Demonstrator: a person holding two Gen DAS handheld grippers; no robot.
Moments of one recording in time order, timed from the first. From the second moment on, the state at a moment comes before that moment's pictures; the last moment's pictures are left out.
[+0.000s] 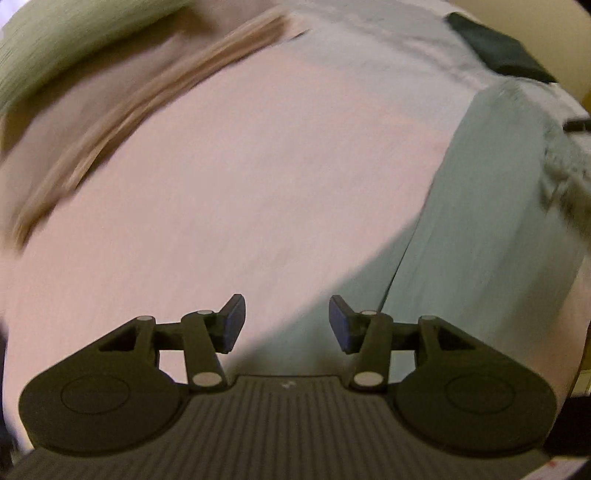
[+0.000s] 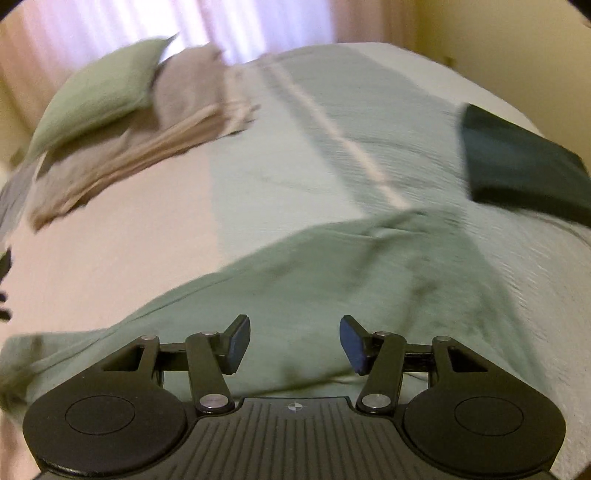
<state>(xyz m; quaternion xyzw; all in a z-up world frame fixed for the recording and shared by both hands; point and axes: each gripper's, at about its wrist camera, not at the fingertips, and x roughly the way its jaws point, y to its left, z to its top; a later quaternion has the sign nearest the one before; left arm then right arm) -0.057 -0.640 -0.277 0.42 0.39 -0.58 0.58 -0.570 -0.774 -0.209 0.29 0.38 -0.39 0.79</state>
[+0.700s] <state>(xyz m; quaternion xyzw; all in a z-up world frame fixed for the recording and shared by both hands) -0.053 -0.502 -0.337 0.53 0.26 -0.62 0.51 -0.476 -0.773 -0.228 0.05 0.55 -0.29 0.78</state>
